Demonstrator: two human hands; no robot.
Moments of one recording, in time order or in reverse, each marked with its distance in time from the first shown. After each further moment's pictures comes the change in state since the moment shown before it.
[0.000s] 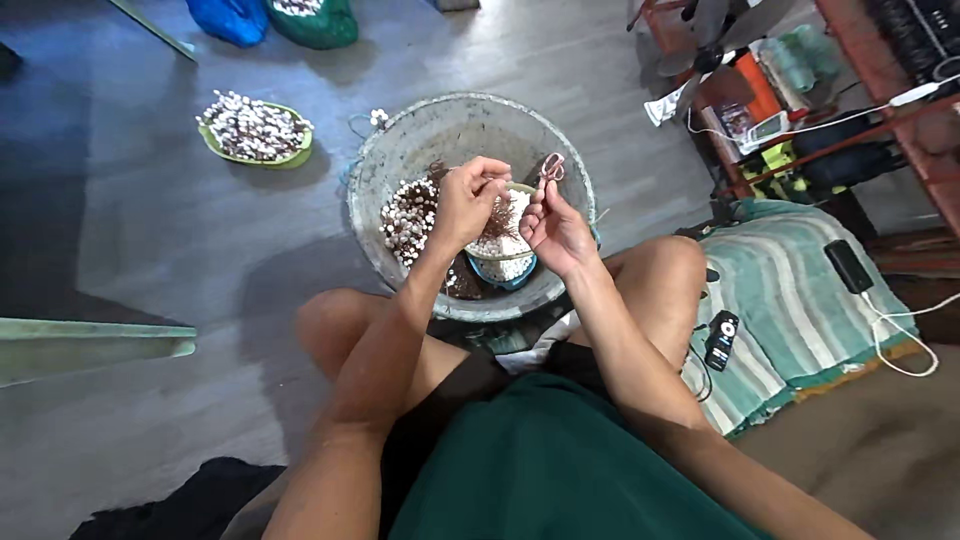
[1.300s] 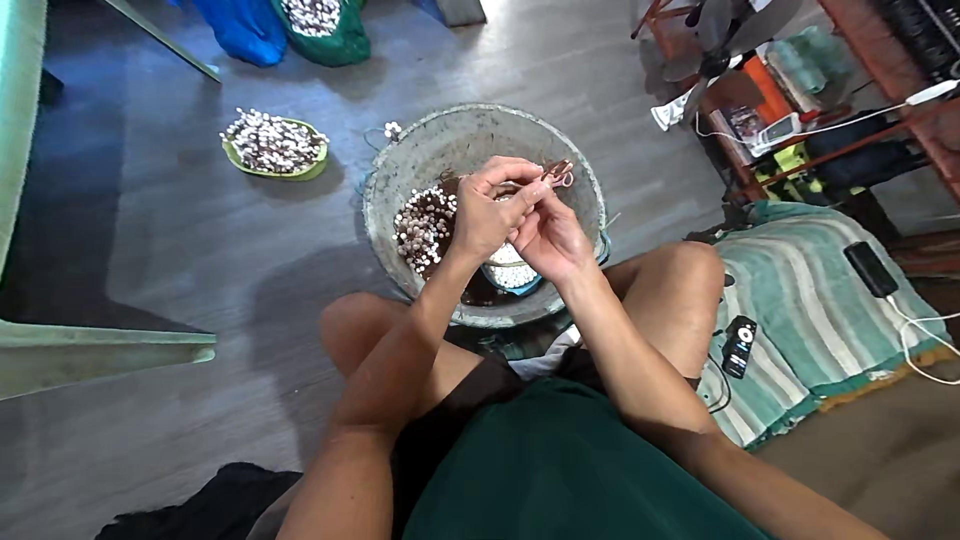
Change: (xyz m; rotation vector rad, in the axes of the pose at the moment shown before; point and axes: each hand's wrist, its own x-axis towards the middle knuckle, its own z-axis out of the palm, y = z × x) left_hand -0.005 0.035 0.013 -0.245 0.095 0.211; right_hand -0.002 0.019 0.056 0.227 -0.130 0.113
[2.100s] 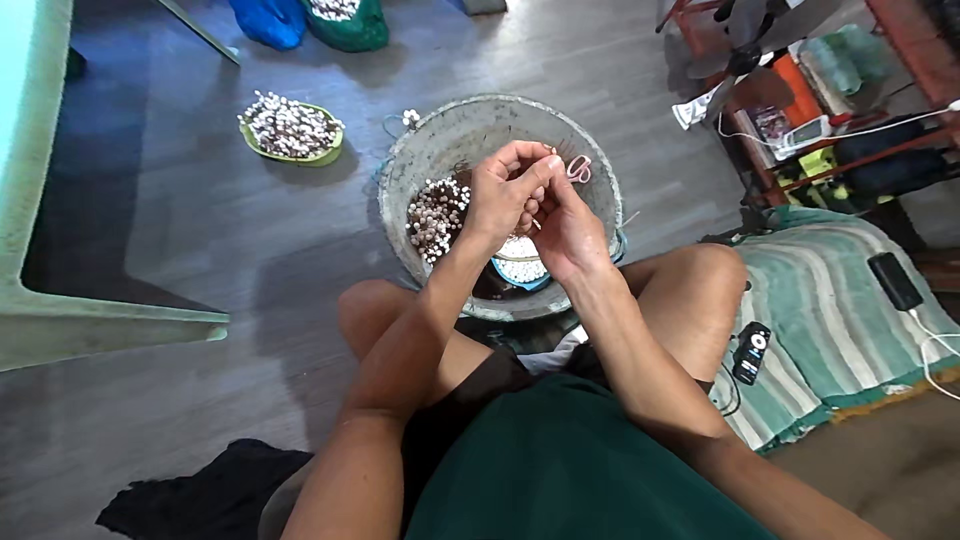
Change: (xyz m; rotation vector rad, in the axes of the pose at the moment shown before) left_hand 0.004 0.012 -0.007 -0.134 0.065 -0.261; right_hand -0.015 0.020 0.033 -0.544 0.341 -0.207
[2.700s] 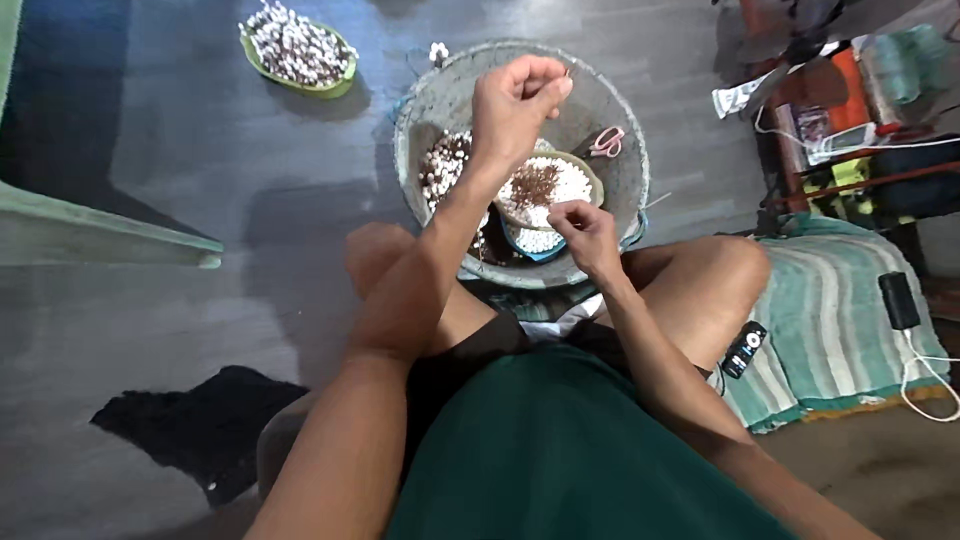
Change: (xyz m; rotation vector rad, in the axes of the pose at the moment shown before) left_hand 0.016 0.015 -0.032 0.250 0.176 0.041; right_hand 0.001 0.053 -0.110 -1.112 -0.221 -0.344
